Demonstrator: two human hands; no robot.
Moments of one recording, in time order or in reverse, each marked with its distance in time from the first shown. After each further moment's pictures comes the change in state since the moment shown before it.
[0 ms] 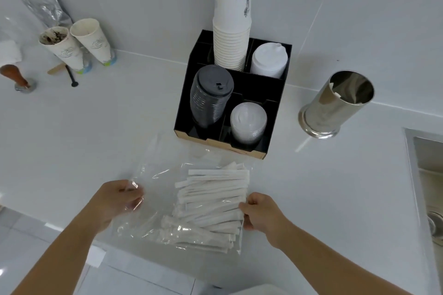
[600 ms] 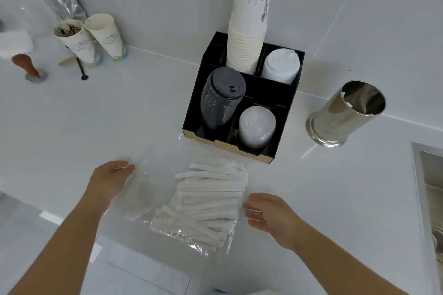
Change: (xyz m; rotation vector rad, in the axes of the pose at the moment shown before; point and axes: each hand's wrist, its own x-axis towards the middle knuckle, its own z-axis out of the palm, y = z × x) left_hand 0.028 0.004 -0.017 -0.026 0.409 -0.027; right_hand -0.012 -0.017 -0.016 0.203 -0.139 0.083
